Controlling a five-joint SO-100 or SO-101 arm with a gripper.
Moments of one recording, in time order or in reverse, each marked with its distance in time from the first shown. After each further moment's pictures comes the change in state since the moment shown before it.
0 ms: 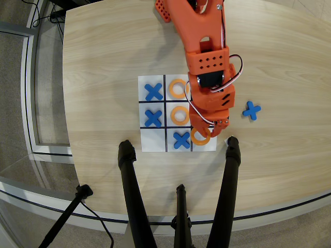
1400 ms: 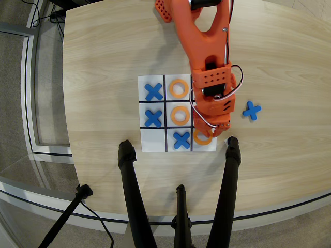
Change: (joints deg) arm -1.8 -12.2 -6.0 -4.3 0.4
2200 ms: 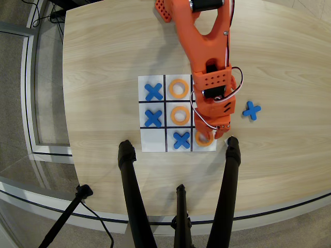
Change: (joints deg) arm 0.0 -2.1 -1.6 -1.9 0.0
